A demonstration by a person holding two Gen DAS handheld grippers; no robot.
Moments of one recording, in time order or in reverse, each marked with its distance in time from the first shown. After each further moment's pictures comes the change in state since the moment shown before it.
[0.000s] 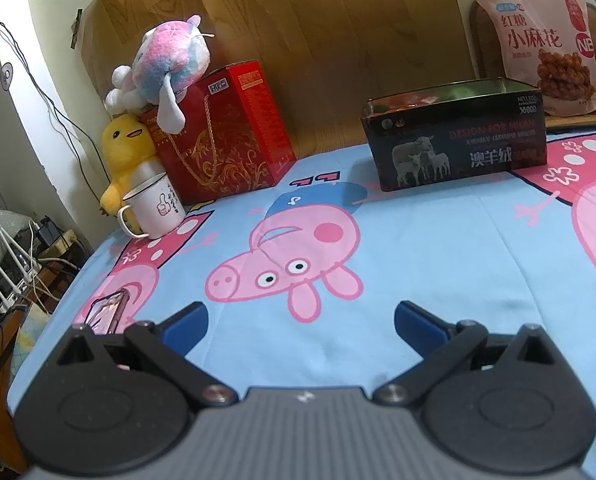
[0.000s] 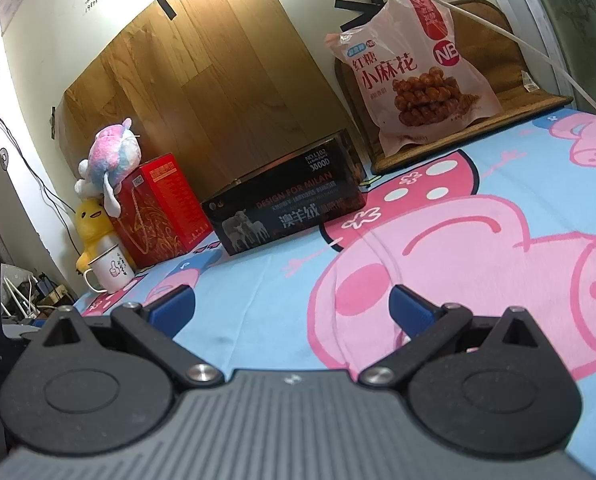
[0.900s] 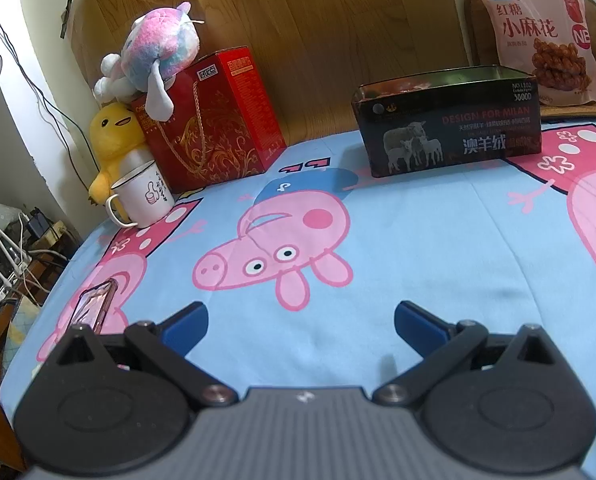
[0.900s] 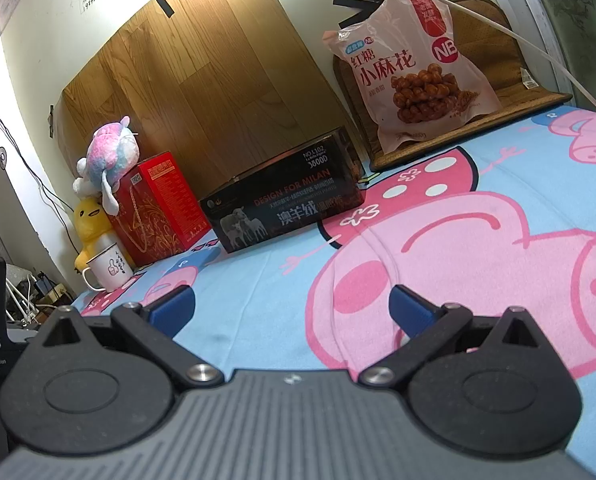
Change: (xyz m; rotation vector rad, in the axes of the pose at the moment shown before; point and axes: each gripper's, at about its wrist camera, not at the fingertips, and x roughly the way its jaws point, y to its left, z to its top) left arm 0.006 -0.003 -0.001 0.001 0.034 -0.030; right arm 0.001 0.000 0.000 0.000 0.002 -0.001
